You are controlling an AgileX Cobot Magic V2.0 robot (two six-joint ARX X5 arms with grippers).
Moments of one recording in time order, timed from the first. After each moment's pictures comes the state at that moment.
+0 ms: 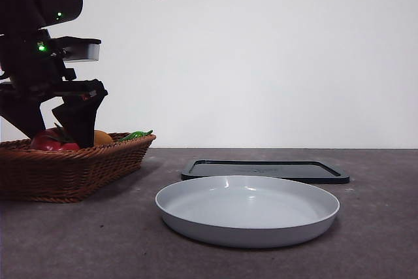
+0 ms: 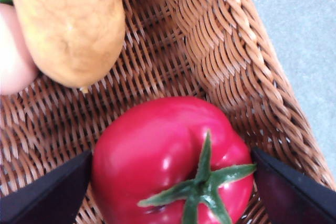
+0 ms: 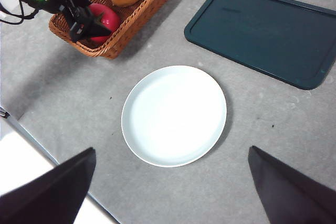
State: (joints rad) left arm -0.28 1.61 1.10 -0.55 0.01 0.20; right arm 0.27 0.82 1.14 -1.05 -0.45 0.00
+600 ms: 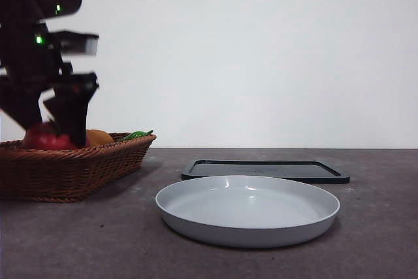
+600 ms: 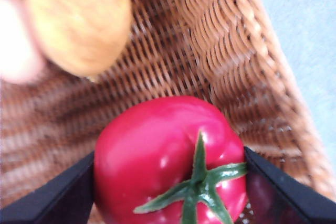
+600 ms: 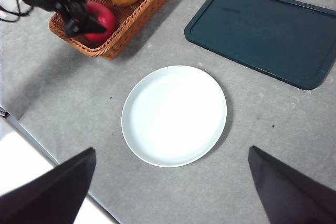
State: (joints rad) left arm -0.28 1.58 1.14 -0.63 0.00 0.19; right arm 0.27 0.82 1.14 -1.05 -0.45 0.00
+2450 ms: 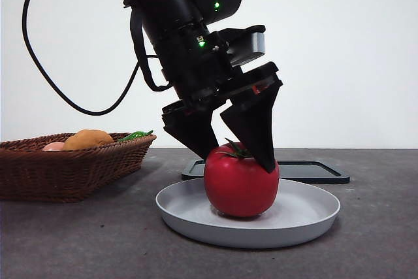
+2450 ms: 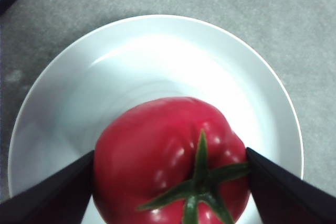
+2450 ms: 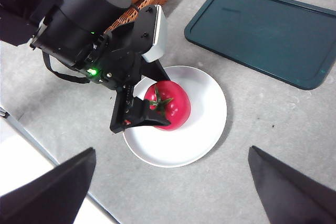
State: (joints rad) left arm -0.80 1.85 1.32 -0.53 0.19 0.09; right arm 0.27 0.82 1.14 -1.05 -0.44 0.00
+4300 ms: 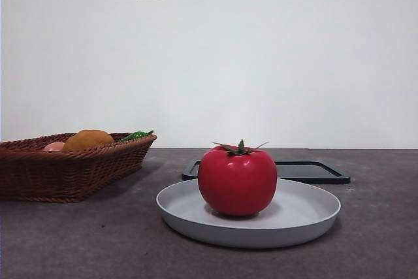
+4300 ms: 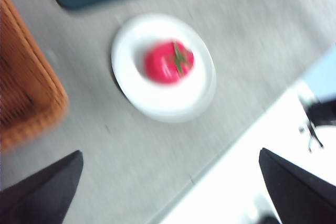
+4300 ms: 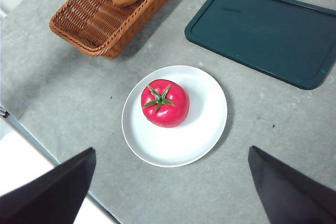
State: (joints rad) left arm -0.32 1.10 1.32 -1.20 0.54 0.09; right arm 0.27 0.83 1.14 -1.05 -0.44 0.00
